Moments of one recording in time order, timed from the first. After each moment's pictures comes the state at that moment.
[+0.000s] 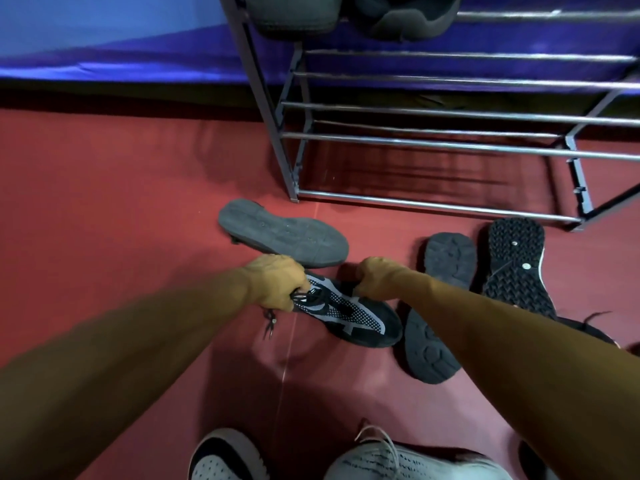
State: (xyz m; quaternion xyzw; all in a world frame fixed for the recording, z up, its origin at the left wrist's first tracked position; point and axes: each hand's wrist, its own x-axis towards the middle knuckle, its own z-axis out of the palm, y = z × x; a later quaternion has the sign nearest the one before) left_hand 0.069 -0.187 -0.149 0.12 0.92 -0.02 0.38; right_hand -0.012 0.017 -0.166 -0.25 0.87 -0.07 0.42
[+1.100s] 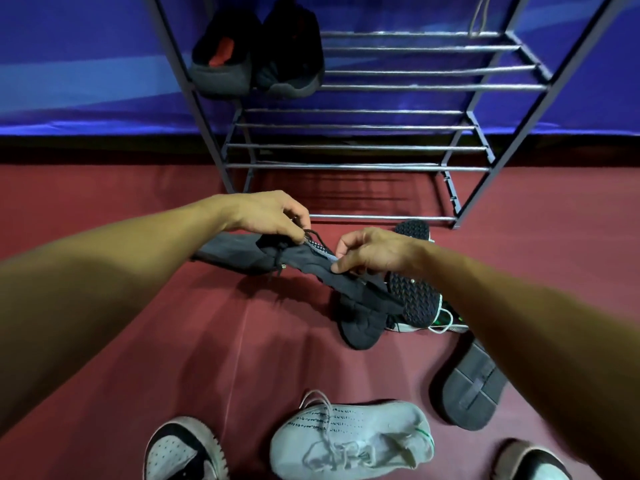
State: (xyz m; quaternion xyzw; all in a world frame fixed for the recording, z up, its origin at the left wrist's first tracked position) left_hand 0.038 -0.085 0.000 0.04 0.91 0.32 0.27; right_hand 0.021 0.145 -0.032 -0.19 0.80 -0.39 0.41
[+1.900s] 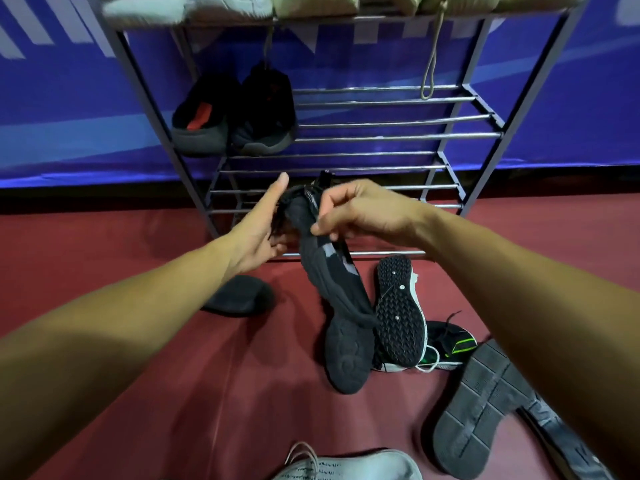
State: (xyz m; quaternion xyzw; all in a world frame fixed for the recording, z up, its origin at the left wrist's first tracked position) left_hand 0.016 -0.043 0.017 -0.17 0.67 0.72 0.11; right_hand -0.025 0.149 0.069 -0.26 0.73 -0.53 0.33
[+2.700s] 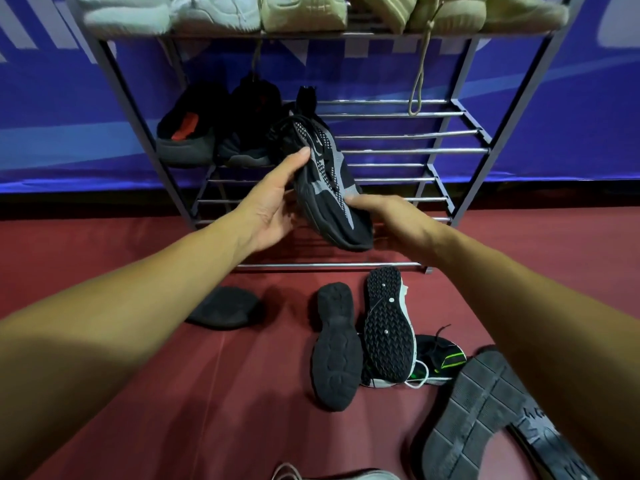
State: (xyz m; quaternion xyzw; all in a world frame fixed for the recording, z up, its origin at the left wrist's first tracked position) left_hand -0.013 -0.004 0.066 -0.12 0.60 0.79 0.04; right_hand -0.055 0.191 0.046 -0.09 0.76 -0.59 0.27
